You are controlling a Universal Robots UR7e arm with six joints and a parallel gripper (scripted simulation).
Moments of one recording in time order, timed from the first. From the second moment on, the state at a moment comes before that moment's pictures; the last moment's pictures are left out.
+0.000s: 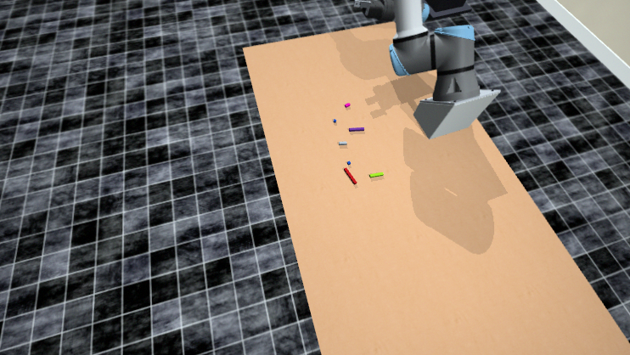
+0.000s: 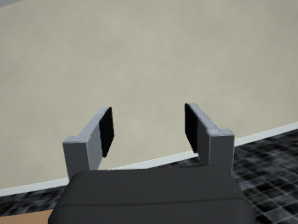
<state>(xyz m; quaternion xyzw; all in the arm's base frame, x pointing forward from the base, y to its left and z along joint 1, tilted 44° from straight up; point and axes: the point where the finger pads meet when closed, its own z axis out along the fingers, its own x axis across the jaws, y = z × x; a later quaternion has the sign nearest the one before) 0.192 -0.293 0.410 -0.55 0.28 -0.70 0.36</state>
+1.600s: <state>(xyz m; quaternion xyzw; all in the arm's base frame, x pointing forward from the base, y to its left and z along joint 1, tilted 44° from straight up) 0.269 -0.095 0.265 -0.80 -0.18 -0.36 0.45</state>
